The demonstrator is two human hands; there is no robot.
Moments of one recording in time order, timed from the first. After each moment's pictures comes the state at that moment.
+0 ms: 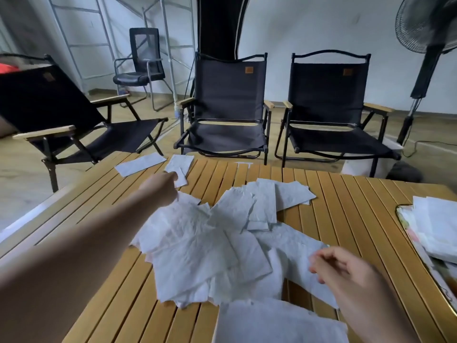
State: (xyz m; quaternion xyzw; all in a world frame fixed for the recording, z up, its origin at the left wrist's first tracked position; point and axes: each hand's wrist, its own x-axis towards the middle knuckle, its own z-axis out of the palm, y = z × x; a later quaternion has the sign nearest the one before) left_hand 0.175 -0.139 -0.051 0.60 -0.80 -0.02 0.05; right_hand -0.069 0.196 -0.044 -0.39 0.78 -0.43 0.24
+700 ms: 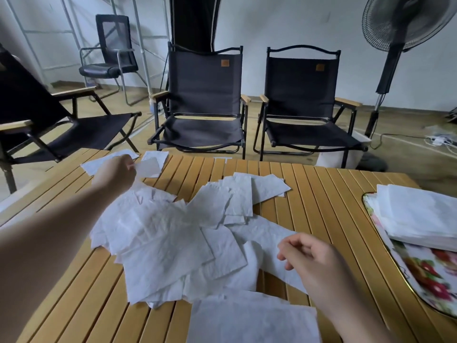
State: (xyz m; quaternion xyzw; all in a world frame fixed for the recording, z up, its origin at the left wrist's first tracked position) left_hand 0.194 -0.167 -0.049 0.61 -0.75 -0.04 0.23; right_hand -0.070 0.187 -0.042 -0.40 0.76 -0.45 0.26
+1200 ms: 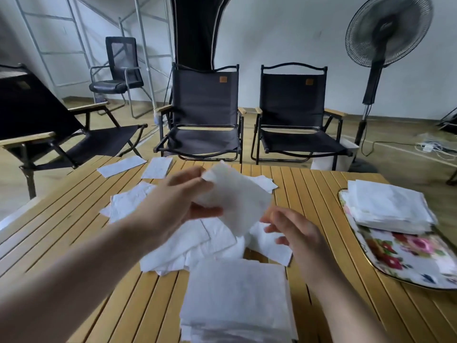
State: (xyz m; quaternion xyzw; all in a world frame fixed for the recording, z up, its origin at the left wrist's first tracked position) left_hand 0.138 0.108 0.057 0.34 -0.55 -0.67 0.36; right_hand -0.061 0.229 -0.018 -0.44 0.64 -0.55 0.30
